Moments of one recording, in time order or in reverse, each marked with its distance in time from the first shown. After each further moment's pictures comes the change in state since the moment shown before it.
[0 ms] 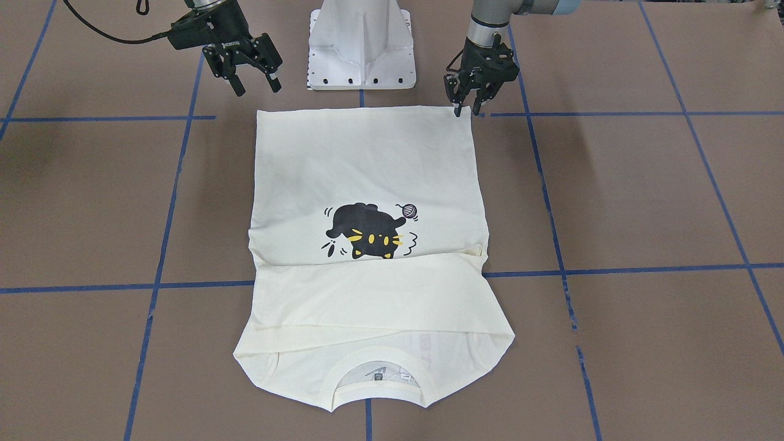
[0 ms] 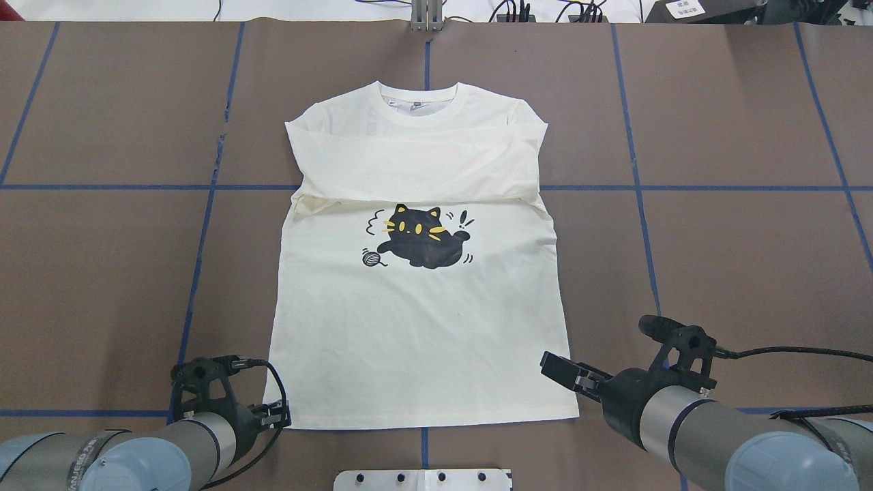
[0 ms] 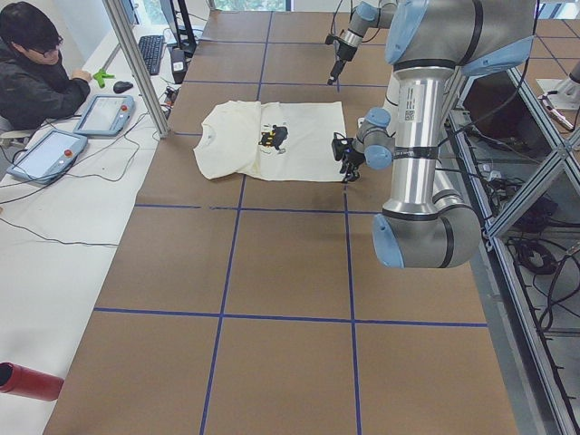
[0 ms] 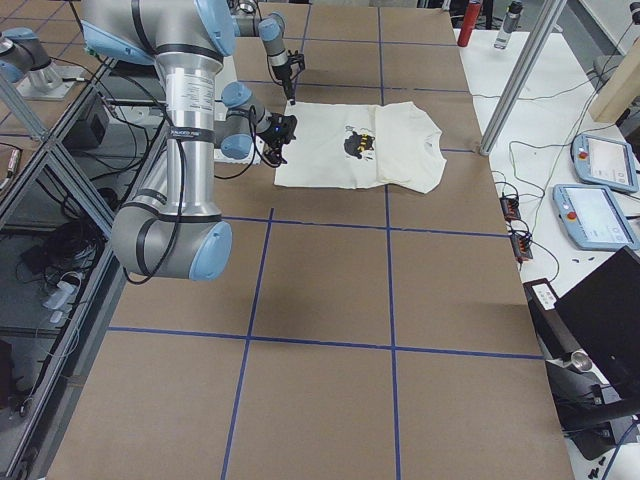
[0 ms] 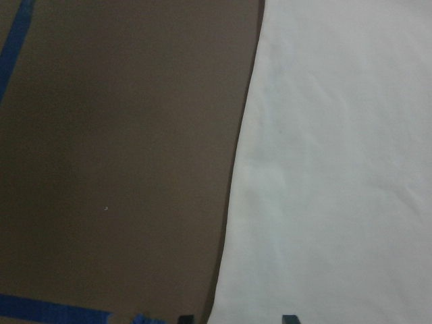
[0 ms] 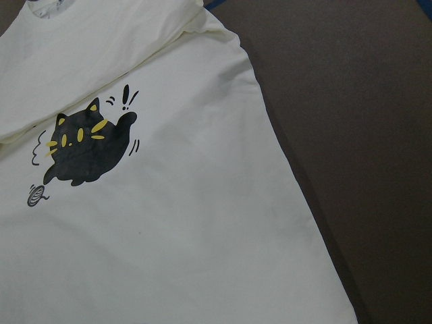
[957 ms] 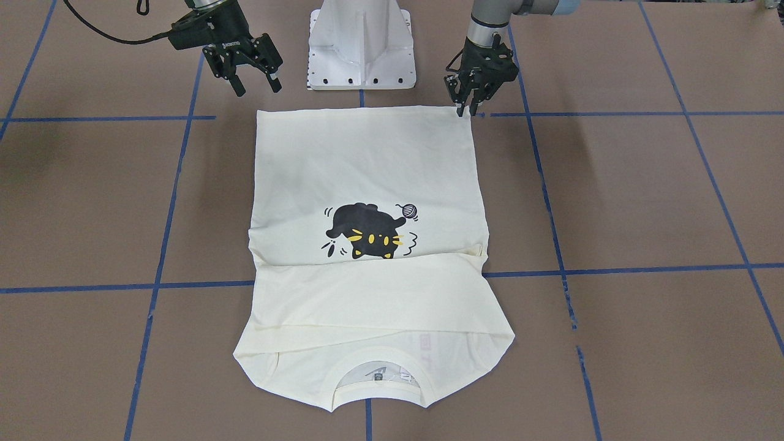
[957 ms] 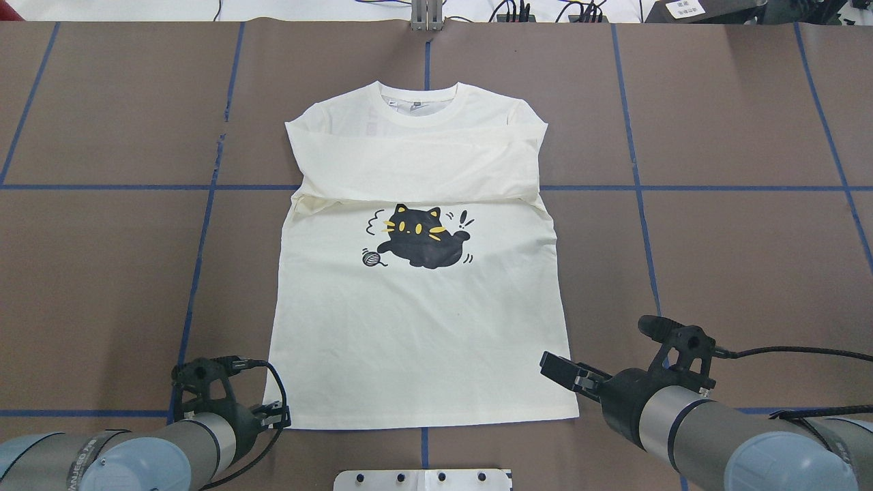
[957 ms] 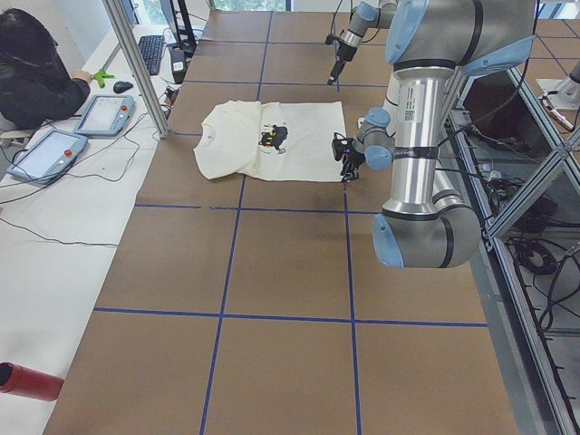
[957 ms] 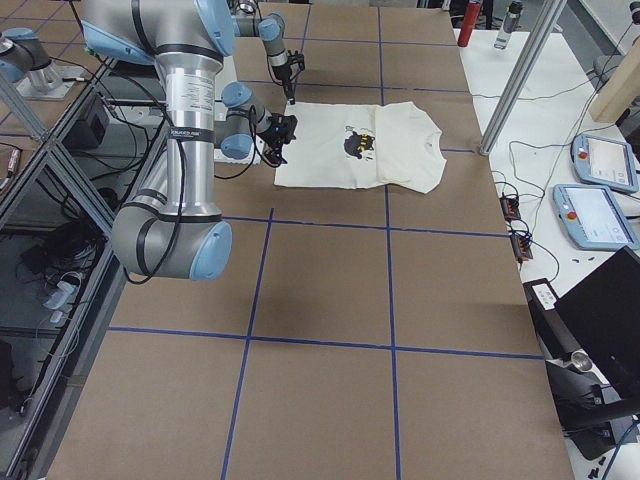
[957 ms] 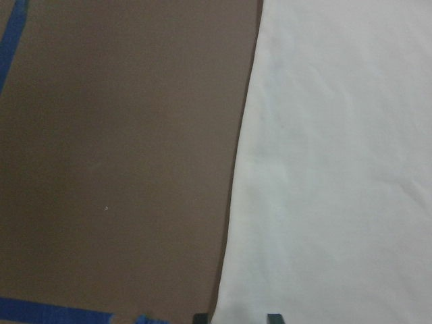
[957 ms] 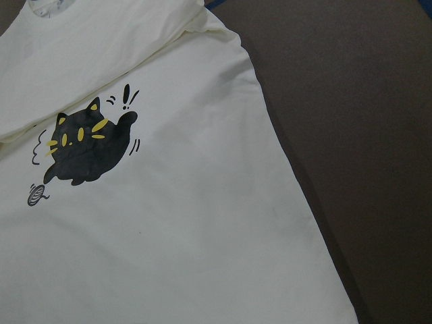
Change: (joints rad) left arm 0.000 0.001 0.000 -0.002 -0.004 0.004; right arm 0.000 0.001 -0.001 0.000 0.000 -0.003
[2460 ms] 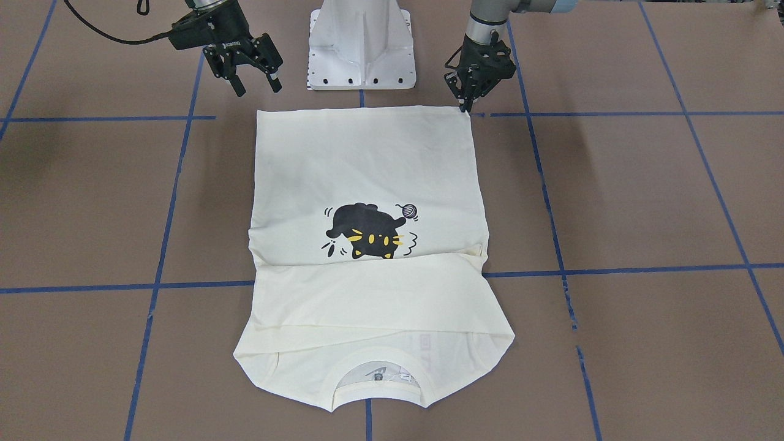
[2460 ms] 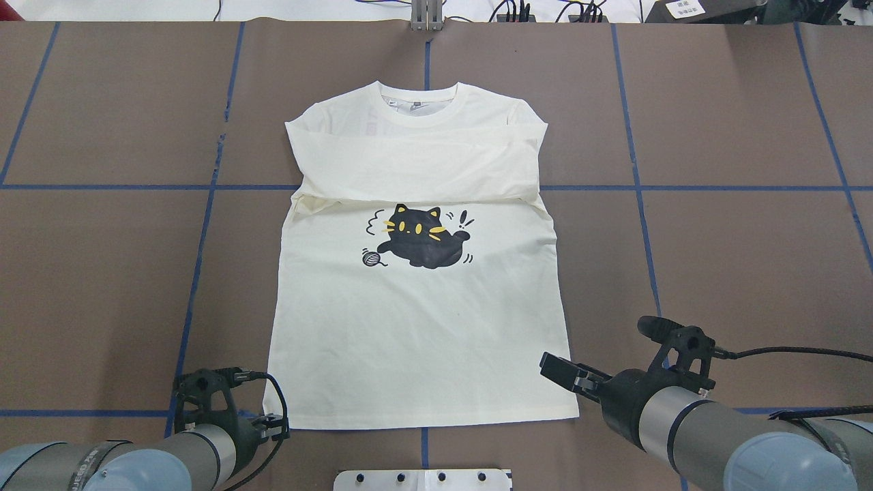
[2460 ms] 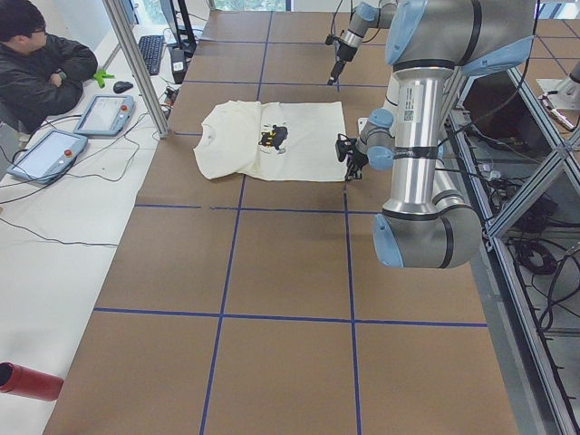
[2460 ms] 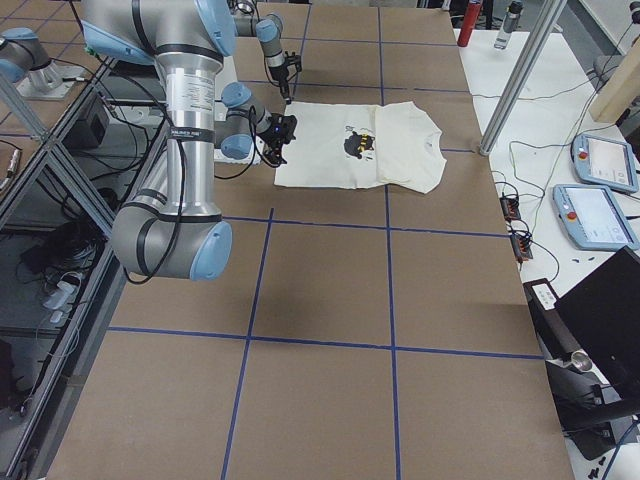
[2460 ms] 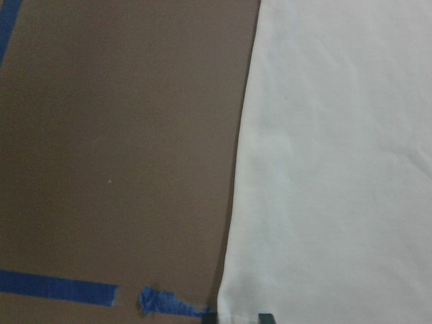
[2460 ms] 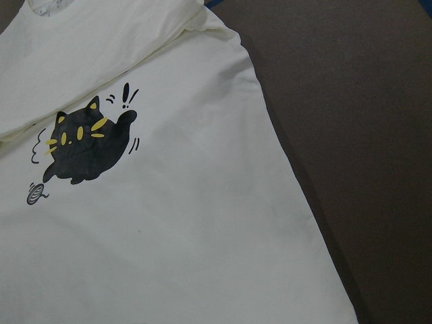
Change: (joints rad) left arm 0.027 0.005 -0.001 0.002 0.000 0.000; right arm -0.002 0.000 -0.001 0.000 0.000 0.000
